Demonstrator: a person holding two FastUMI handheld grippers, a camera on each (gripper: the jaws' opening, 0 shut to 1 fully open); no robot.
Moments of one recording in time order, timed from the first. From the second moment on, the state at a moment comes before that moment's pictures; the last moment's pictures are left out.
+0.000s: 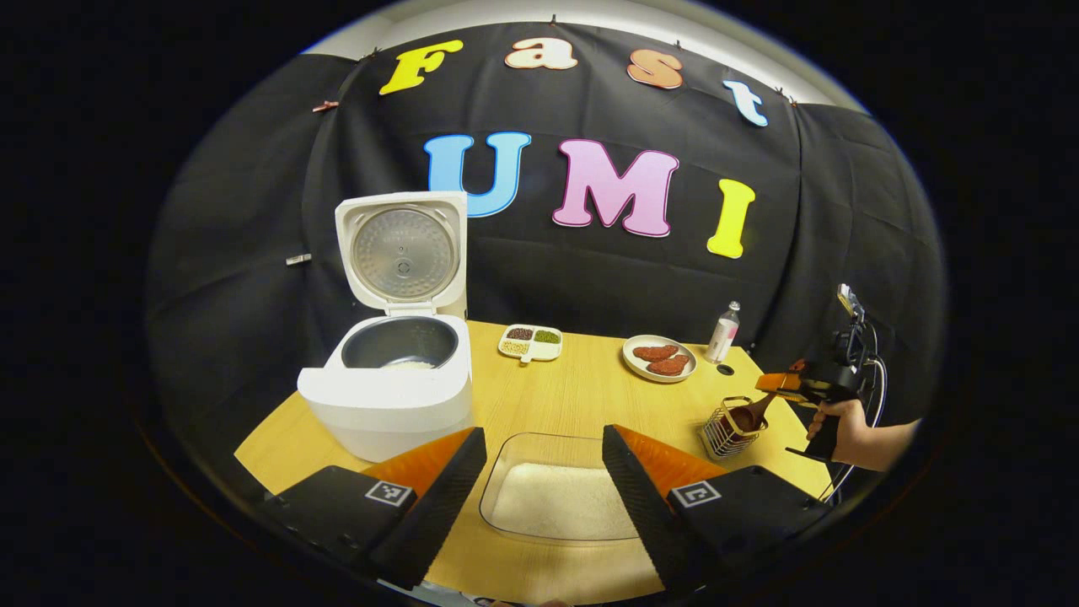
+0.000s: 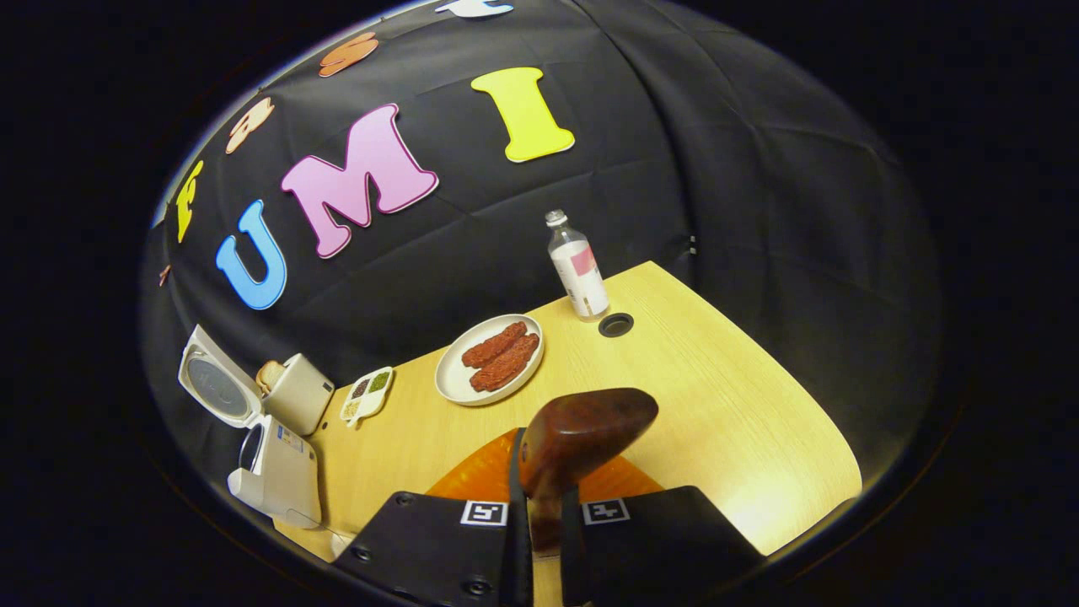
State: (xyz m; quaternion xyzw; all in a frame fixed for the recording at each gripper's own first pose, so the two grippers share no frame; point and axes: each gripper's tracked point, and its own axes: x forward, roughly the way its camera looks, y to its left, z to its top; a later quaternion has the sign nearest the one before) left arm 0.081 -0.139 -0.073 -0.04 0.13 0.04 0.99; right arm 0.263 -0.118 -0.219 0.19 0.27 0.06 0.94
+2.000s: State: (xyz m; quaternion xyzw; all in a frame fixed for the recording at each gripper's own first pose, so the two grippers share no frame) left arm -0.035 0.074 -0.118 -0.06 0.13 0.01 0.99; right arm 0.090 0.137 -0.204 0.04 0.25 0.12 0.96
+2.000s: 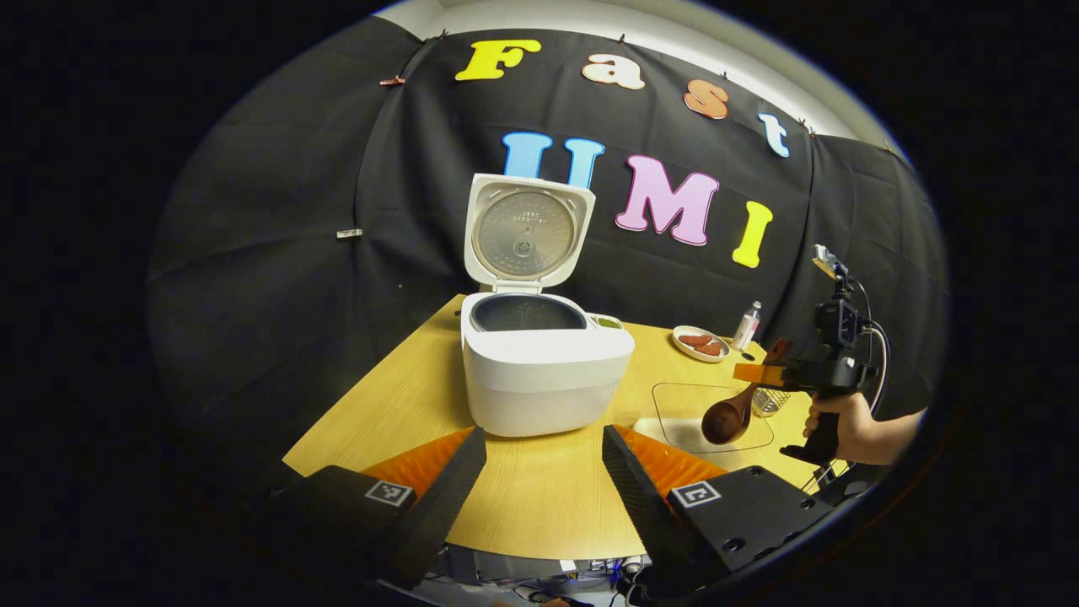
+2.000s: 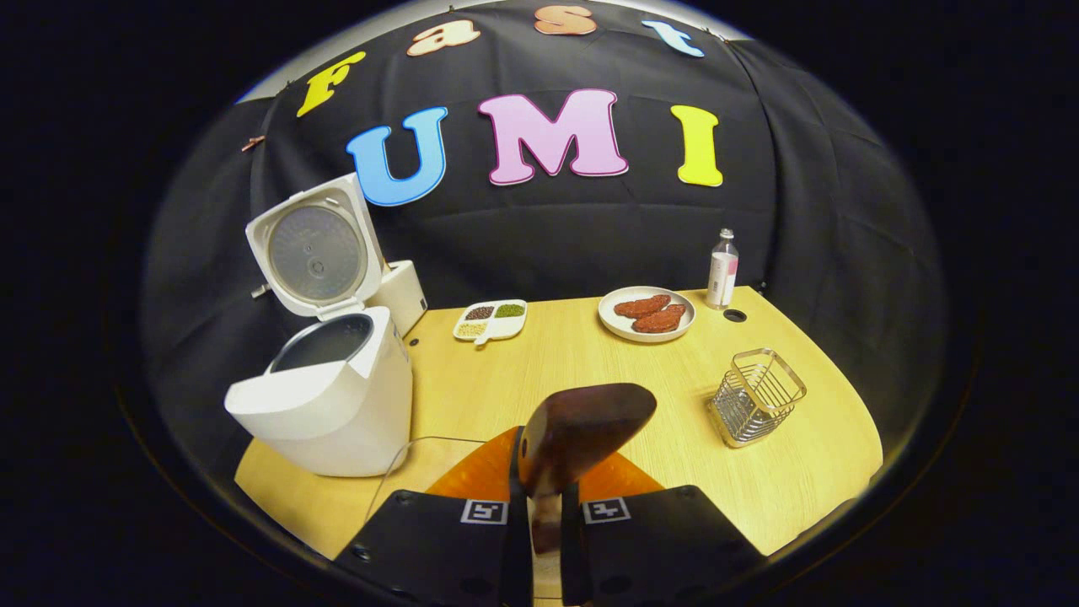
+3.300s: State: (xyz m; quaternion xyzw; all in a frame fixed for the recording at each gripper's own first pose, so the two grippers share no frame) left arm -0.040 0.074 -0.135 -0.10 0.14 0.01 0.99; right arm 0.051 0.196 -0.228 0.25 0.36 0.12 0.89
